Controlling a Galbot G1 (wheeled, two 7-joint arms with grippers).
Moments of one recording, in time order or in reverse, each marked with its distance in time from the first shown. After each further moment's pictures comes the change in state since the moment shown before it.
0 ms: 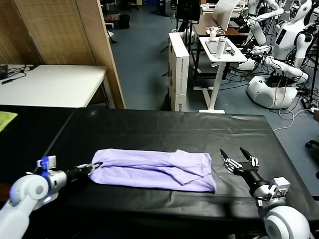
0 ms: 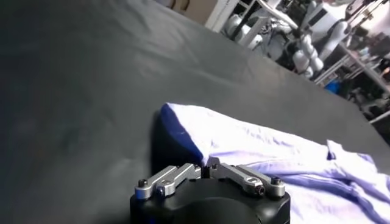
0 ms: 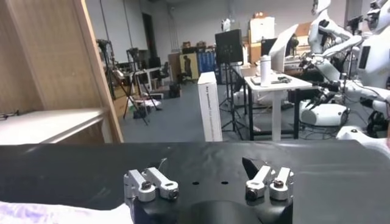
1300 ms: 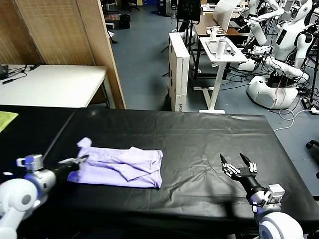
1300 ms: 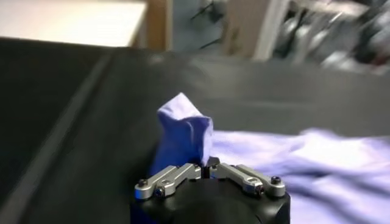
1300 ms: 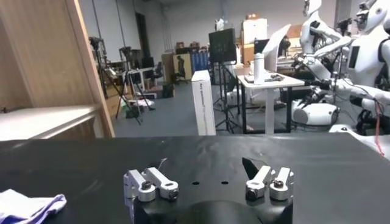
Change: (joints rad) left arm 0.090 -0.111 -0.114 -0.294 -0.034 -0.002 -0.176; right arm -0.054 0.070 0.001 -0.026 -0.112 0.032 -0.011
